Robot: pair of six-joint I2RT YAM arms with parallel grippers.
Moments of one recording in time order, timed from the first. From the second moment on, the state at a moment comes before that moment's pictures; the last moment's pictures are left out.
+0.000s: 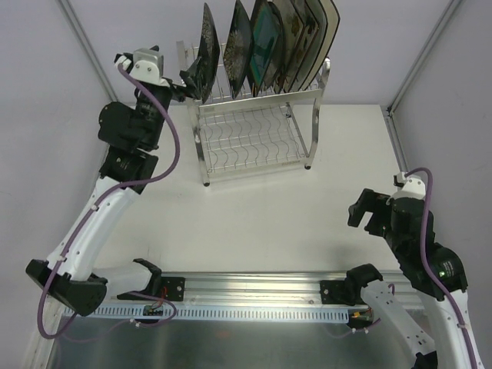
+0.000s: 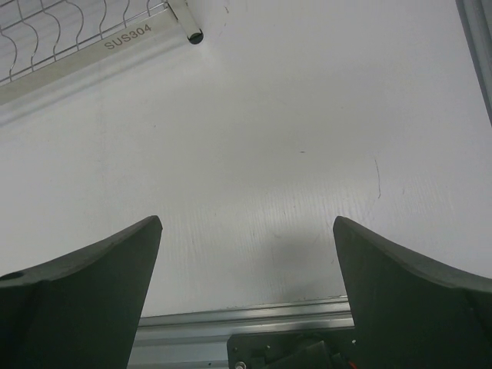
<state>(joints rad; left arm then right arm) -0.46 1.22 1.43 0.31 -0.13 0.19 0.36 0.48 1.01 -1.11 0.32 0.40</state>
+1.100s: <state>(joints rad) -0.46 0.23 0.60 -0.49 -0.35 -0.10 0.36 0.12 0.92 -1.02 0.38 0.15</state>
